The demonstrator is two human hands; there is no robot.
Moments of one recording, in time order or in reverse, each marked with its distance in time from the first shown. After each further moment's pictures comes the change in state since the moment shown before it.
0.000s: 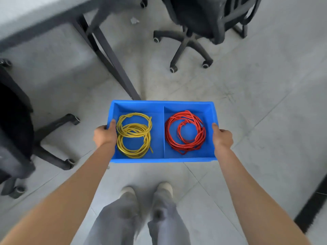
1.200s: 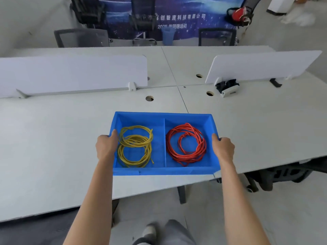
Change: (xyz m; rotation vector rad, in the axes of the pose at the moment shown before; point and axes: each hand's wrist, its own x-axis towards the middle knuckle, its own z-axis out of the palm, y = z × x) left_hand 0.075 0.268 -0.408 -0.350 0.377 -0.052; right_hand -0.196 -0.513 0.045 -0.194 -0.283 -0.708
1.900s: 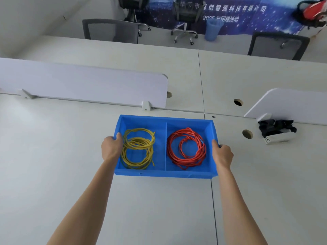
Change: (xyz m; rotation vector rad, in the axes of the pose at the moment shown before) left_hand 0.175 0.084 0.111 0.088 0.164 -0.107; right_hand 0.224 -0.133 0.127 0.005 -0.188 -0.042
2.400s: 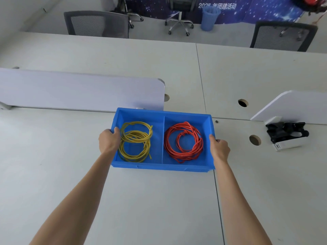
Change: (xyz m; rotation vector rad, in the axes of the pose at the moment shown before) left_hand 0.087 0.037 0.041 0.084 -0.011 0.087; right_hand 0.062 -0.037 0.044 0.037 -0.005 0.021
